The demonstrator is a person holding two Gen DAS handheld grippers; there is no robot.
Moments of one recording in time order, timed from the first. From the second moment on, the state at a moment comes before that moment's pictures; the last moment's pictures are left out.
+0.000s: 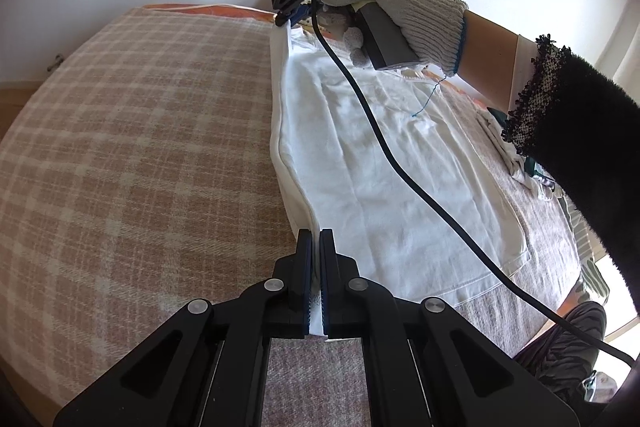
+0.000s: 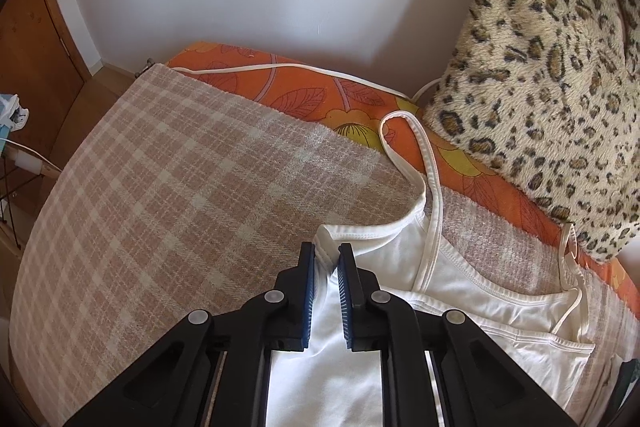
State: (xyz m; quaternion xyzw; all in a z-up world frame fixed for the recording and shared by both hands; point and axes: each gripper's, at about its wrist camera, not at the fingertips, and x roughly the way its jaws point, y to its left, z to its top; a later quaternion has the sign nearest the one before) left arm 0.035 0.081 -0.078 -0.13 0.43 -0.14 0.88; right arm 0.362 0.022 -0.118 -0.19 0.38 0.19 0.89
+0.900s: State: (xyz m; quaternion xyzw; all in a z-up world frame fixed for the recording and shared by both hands) left arm 0.051 -0.026 -0.070 -0.06 0.44 -0.24 0.86; right arm 0.369 -0.113 -0.098 -0.14 0.36 0.13 0.91
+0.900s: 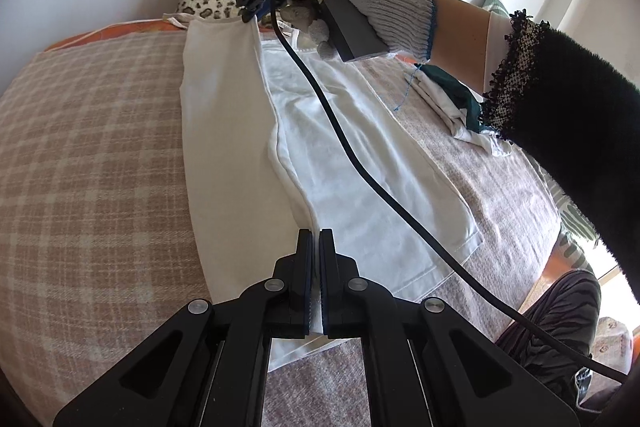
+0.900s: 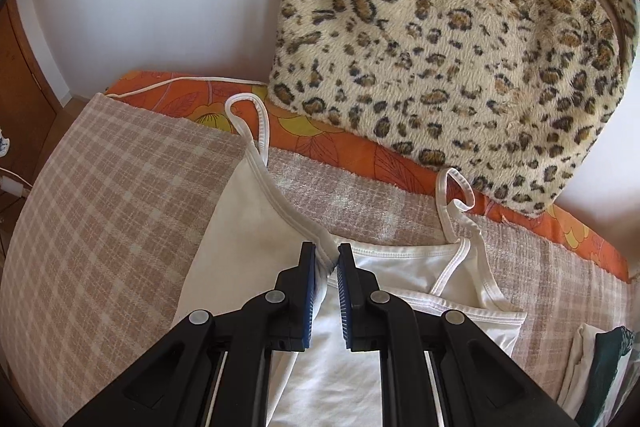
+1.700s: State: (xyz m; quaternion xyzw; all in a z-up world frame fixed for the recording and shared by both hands) left arm 0.033 -0.053 -0.081 0.00 0.46 -0.26 0.85; right arm 0.385 -0.123 -0.129 -0.16 0.38 0.10 0.91
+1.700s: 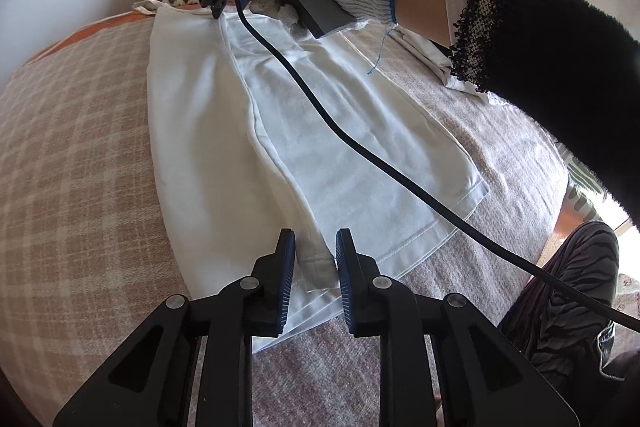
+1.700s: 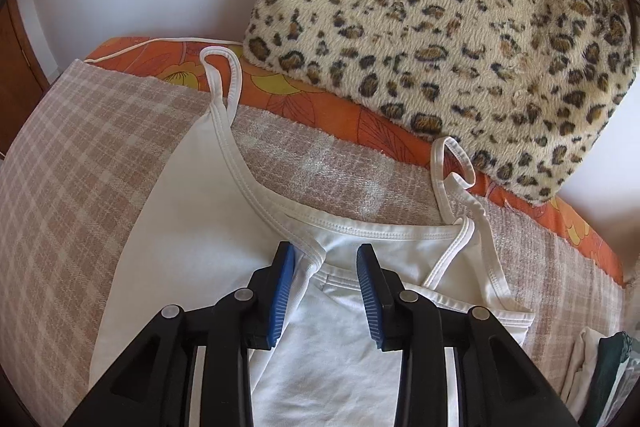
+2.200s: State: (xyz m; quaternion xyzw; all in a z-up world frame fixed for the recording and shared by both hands) left arm 0.020 -0.068 -0.067 0.04 0.43 -0.27 0.86; right arm 0.307 -0.185 -0.090 -0.07 0.34 0.11 0.93
